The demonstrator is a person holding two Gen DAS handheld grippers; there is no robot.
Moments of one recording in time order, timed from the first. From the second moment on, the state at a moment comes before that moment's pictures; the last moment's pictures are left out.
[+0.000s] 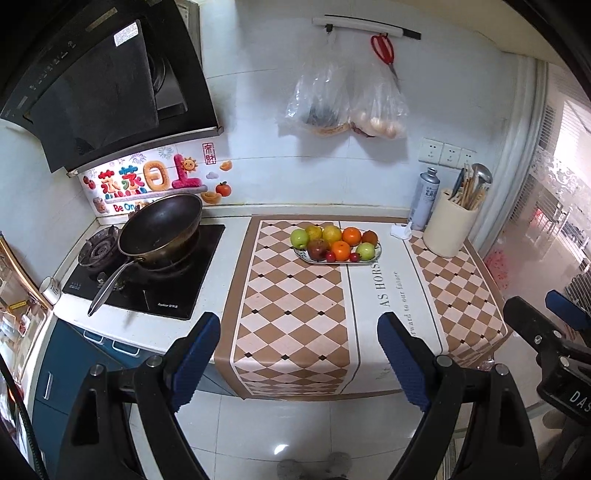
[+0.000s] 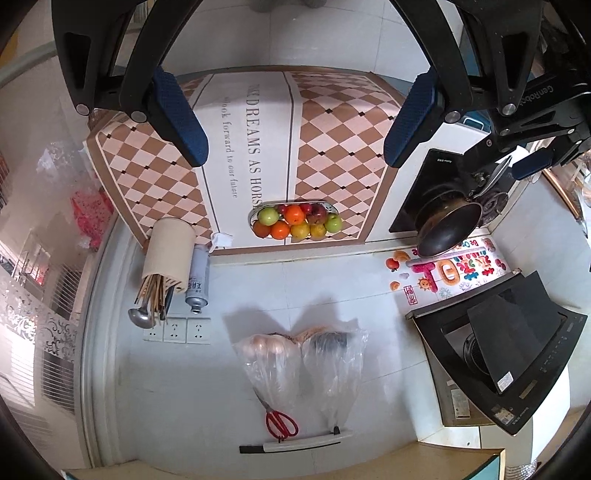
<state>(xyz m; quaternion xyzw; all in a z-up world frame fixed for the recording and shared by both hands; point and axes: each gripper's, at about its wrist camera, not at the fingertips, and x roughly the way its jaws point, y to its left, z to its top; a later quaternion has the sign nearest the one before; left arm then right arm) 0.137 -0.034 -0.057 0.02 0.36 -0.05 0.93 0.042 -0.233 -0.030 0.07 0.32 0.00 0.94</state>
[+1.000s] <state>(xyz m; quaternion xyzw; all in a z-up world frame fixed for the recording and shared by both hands) 0.239 -0.038 -0.100 0.03 0.41 0.00 0.91 0.174 -0.233 -0.079 0.05 0.38 0.01 0.93</state>
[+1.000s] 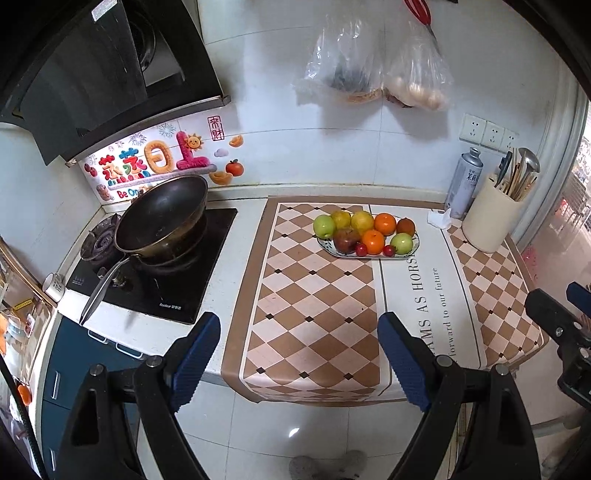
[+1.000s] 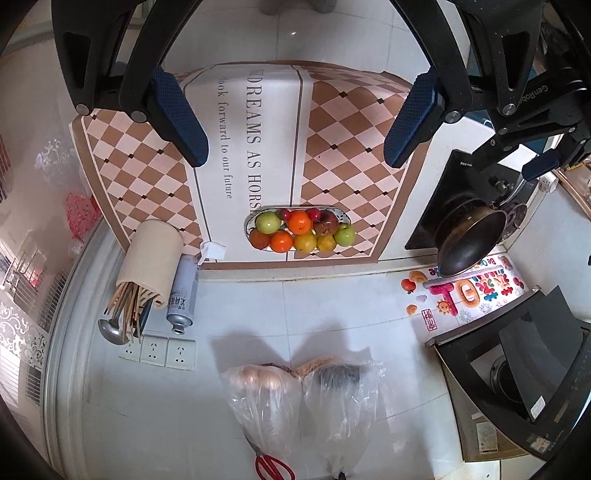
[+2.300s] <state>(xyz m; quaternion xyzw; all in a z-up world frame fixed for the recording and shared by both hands) 0.225 -0.055 -0.096 0.03 0.39 0.00 0.92 0.166 -0.238 -0.084 0.05 0.38 0.00 0.92</state>
